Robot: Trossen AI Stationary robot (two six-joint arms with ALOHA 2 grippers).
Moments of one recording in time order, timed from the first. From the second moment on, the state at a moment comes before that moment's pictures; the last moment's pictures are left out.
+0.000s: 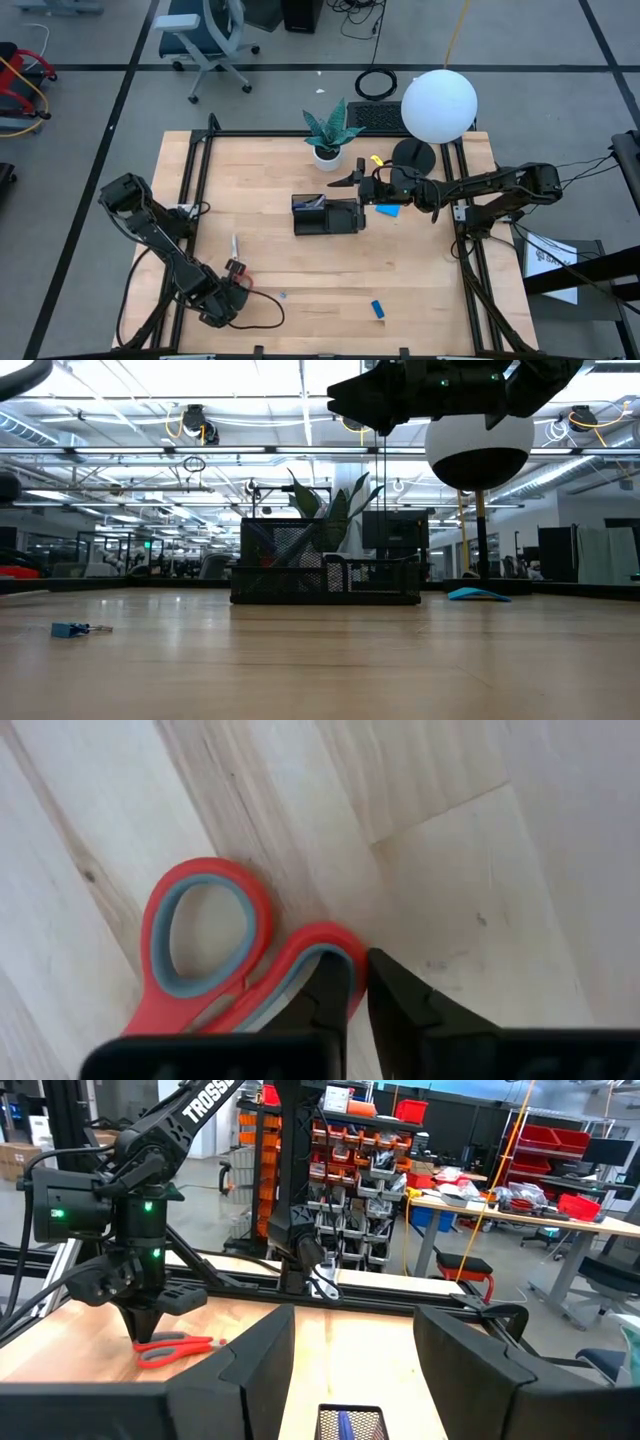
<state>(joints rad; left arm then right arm) -0.87 1.62 0.79 -0.59 -0.09 -0.45 -0.09 1.41 0.70 0.70 -0.07 -0.12</state>
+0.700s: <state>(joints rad) -0.81 1.39 0.86 -0.59 -0.26 -0.41 -0.09 1.41 0.70 0.71 -0.07 -0.12</state>
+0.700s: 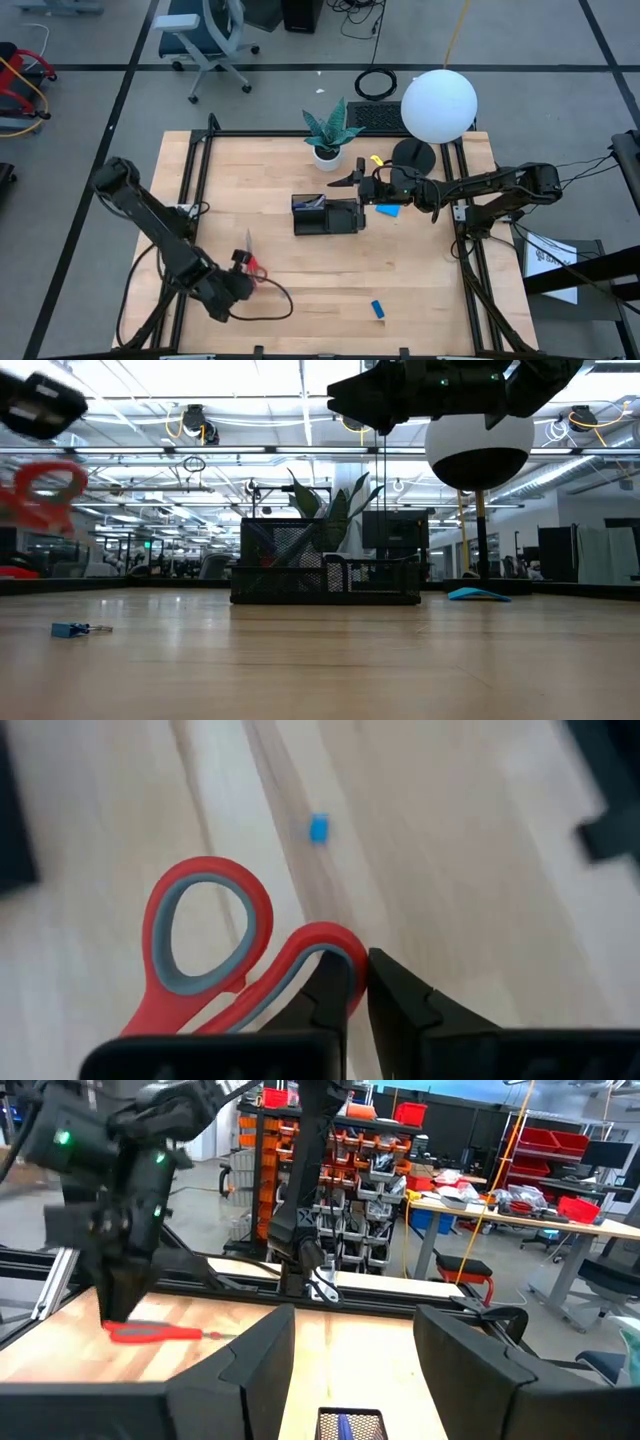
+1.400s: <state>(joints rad) -0.63 1.10 0.86 -0.32 -0.11 -0.14 0.08 1.42 0.74 0.75 -0.15 -0.40</state>
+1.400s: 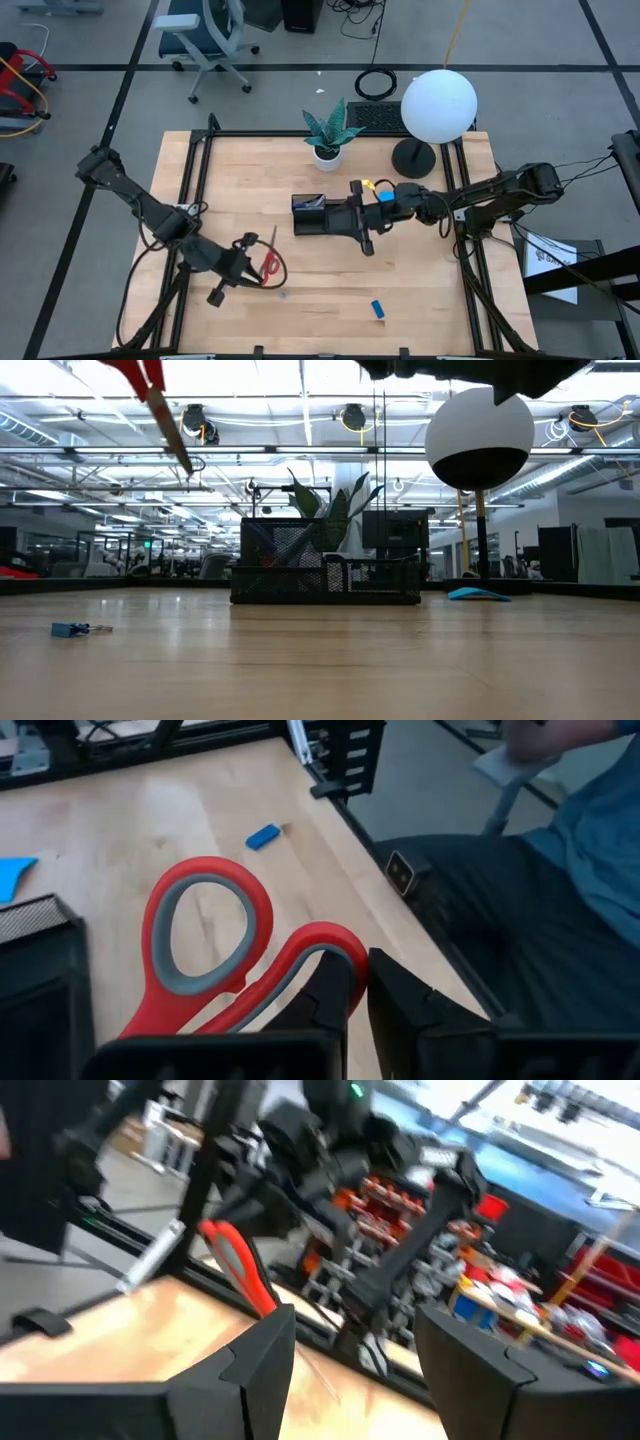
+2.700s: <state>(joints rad) -0.39 1.21 0.86 -0.15 0.20 0.02 0.12 1.93 1.21 0.59 -0.37 -0.38</state>
